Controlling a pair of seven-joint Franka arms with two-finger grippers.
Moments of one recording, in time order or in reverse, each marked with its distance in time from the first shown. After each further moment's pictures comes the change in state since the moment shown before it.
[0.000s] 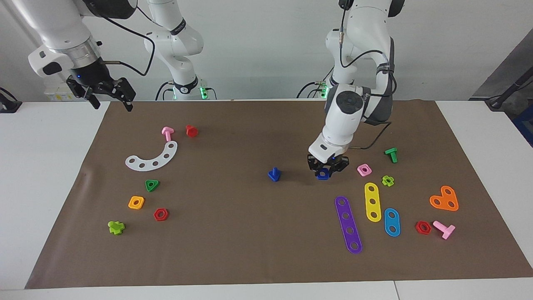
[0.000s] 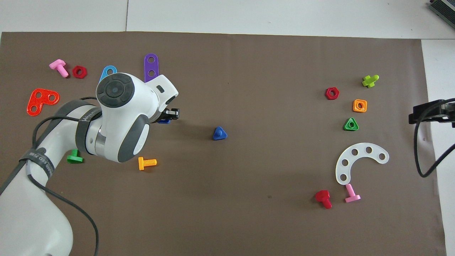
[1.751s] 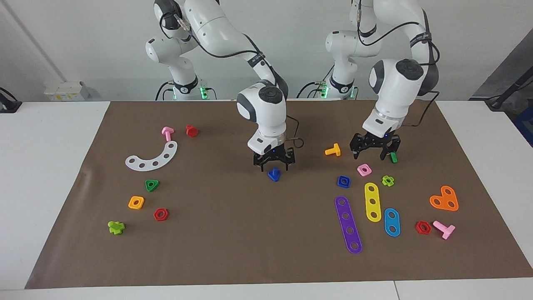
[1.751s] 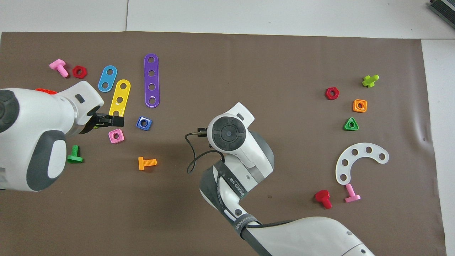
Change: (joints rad) left arm 0.229 -0.325 0.001 -0.195 0.002 -0.069 0.248; right arm 0.653 0.510 0.024 -0.171 0.000 0.835 0.629
